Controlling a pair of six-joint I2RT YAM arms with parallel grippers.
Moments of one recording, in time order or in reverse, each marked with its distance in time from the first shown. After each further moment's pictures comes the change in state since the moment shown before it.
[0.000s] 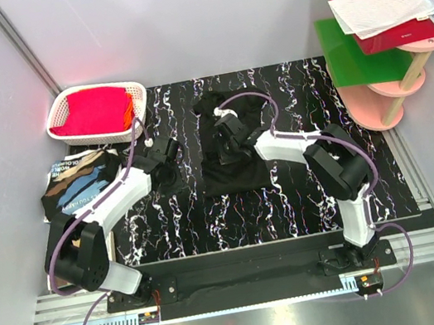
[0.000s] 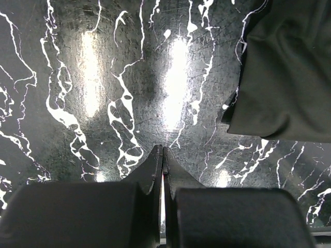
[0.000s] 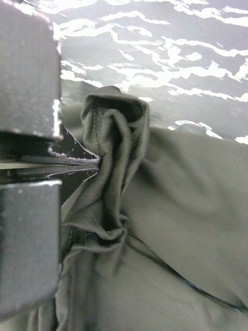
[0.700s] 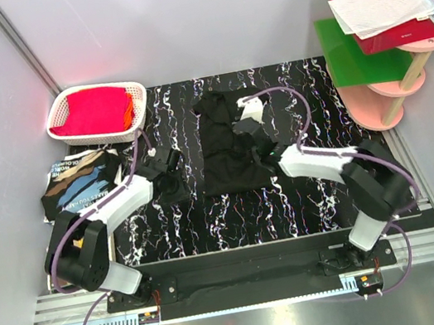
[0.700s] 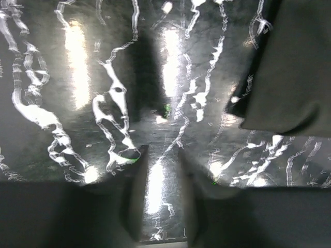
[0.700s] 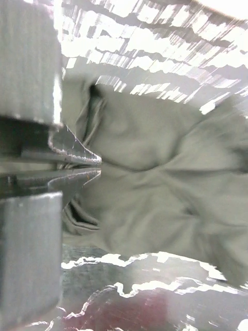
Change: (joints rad) left arm 0.000 0.000 -0.123 0.116 0.062 -0.020; right arm 0.032 -0.249 -0.296 0.378 0.509 -0.099
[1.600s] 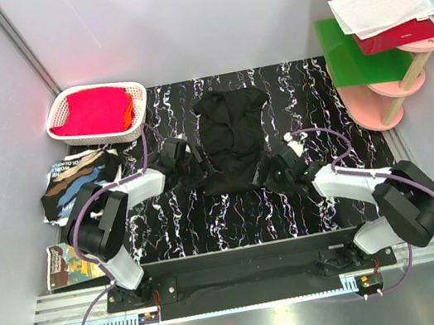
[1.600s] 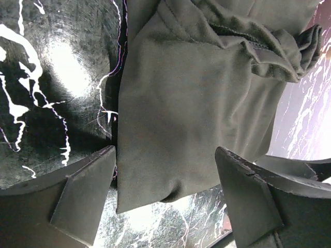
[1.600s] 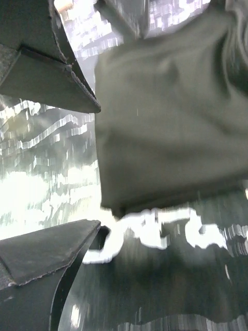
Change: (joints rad) left arm 0.001 0.229 0.007 0.526 0.294 -0.191; right arm -0.095 -0.312 -0.398 -0.298 -0.427 0.603
